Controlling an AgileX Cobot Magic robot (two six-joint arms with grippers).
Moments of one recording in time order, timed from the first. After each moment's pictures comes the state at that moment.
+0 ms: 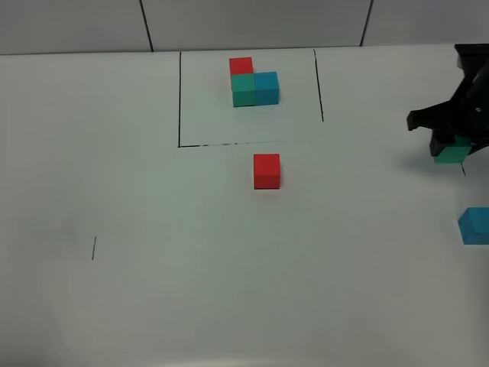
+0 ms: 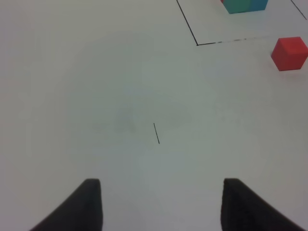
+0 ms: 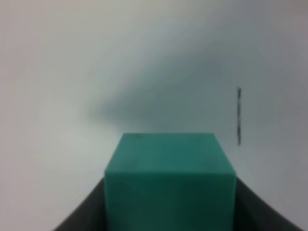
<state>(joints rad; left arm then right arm) 0.03 0.00 -0.50 -0.16 1.04 0.14 0.06 1.96 -1.39 -0.03 0.86 0.13</state>
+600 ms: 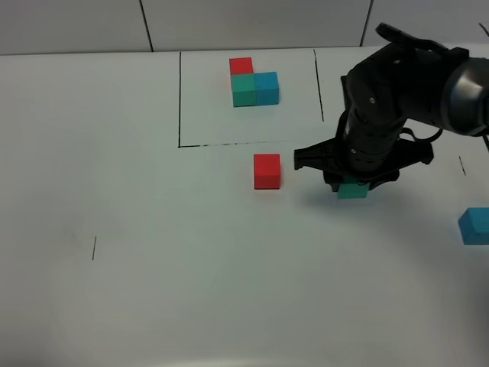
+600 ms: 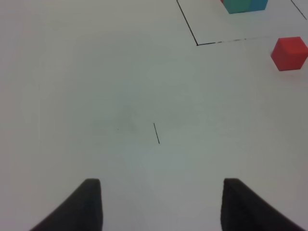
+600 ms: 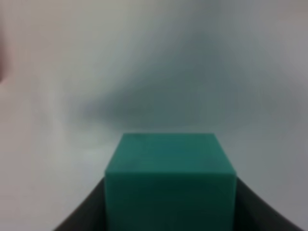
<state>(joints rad) 0.03 0.00 -0.50 -0.16 1.04 0.14 0.53 1.91 -1.32 -0.16 0.89 0.65</state>
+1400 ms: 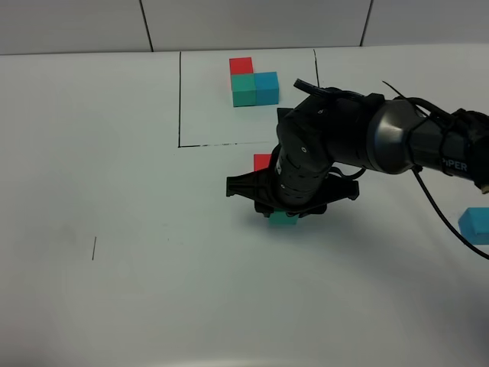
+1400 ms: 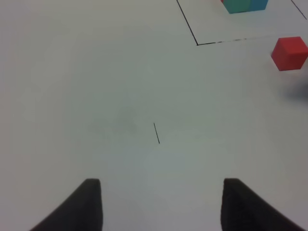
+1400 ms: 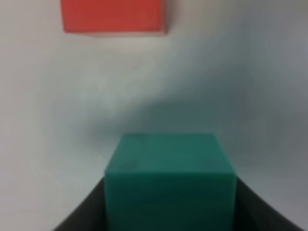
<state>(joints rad) 0.03 0.00 -0.50 -0.16 1.04 0.14 0.71 1.99 -1.33 -0.09 0.73 0.81</state>
